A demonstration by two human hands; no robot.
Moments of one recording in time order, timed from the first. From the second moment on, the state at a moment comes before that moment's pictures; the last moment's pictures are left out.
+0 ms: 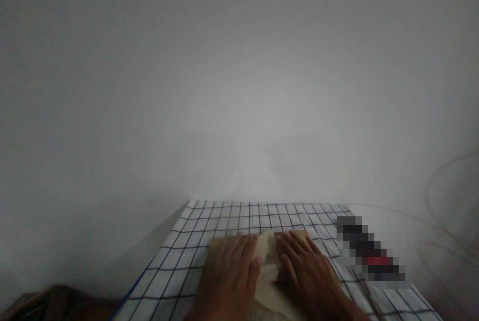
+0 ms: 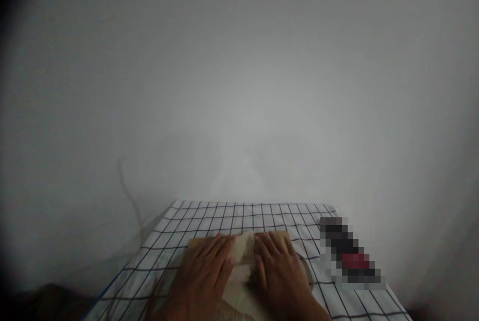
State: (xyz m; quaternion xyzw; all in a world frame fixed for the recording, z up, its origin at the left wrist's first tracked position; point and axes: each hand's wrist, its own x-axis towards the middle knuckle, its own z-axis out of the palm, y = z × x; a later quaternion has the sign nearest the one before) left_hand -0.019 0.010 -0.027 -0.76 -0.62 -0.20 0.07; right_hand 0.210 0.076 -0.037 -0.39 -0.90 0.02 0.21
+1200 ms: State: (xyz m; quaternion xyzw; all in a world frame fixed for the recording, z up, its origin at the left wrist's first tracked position) left_hand 0.006 0.057 -0.015 -0.71 -0.68 -0.16 -0.02; right_hand 0.194 0.088 -0.022 -0.49 -0.84 0.00 0.23
